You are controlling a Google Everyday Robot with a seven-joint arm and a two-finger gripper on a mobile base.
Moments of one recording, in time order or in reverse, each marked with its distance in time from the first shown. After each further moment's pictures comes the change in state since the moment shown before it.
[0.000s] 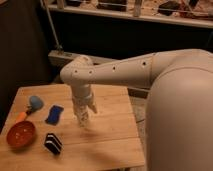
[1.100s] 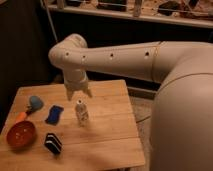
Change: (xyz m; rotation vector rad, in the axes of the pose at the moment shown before) arm -0.040 0.033 -0.115 0.003 -0.164 -0.143
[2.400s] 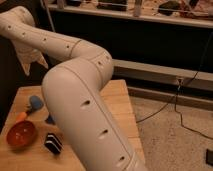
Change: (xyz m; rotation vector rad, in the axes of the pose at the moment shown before) arm -0.176 0.200 0.027 -0.113 -0.065 -0.374
